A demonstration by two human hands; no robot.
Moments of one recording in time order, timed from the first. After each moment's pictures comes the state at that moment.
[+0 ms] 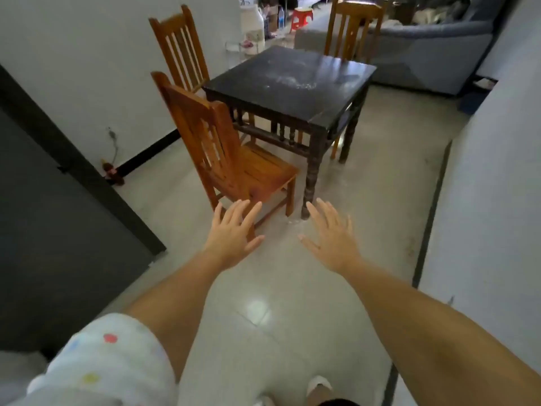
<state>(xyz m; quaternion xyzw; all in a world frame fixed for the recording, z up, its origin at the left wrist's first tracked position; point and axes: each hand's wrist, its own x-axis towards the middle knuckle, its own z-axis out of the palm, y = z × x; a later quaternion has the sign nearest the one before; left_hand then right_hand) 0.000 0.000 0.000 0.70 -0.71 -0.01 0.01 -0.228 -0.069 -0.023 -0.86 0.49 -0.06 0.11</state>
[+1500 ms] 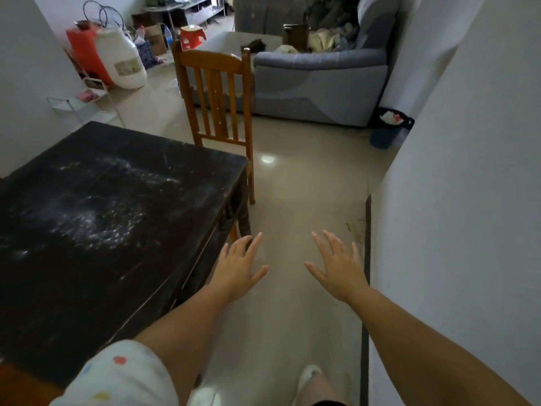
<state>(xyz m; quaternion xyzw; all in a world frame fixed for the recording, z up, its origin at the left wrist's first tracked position) -0.297 -0.875 -0.049 0.62 -0.77 -0.16 0.05 -0.541 -0.878 -0.046 -0.77 0.63 -0.01 0.12</state>
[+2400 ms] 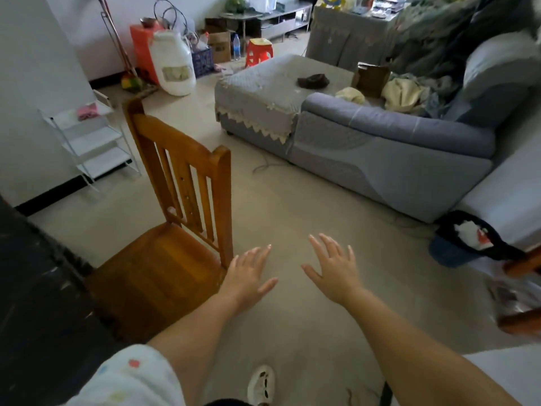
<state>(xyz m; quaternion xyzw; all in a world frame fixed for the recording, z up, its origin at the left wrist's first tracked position) -0.398 -1.546 -0.071 0.72 -0.65 -0.21 0.08 -0.595 -1.630 -0.041 -0.86 0.50 0.04 0.11</state>
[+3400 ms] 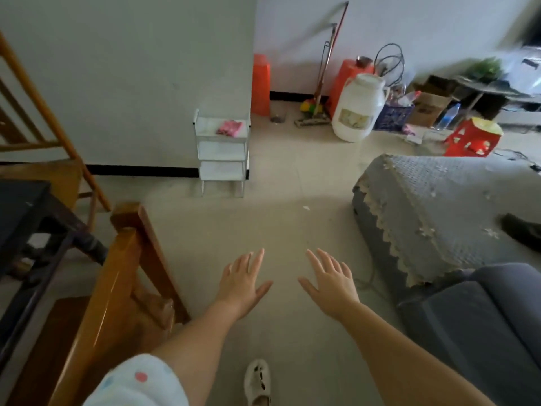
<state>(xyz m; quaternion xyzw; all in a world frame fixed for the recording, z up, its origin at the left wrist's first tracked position) -0.104 -1.974 -0.096 0.94 -0.28 -0.13 0.13 -0.182 -2.176 -0.063 -0.99 0.11 0.11 0.07</state>
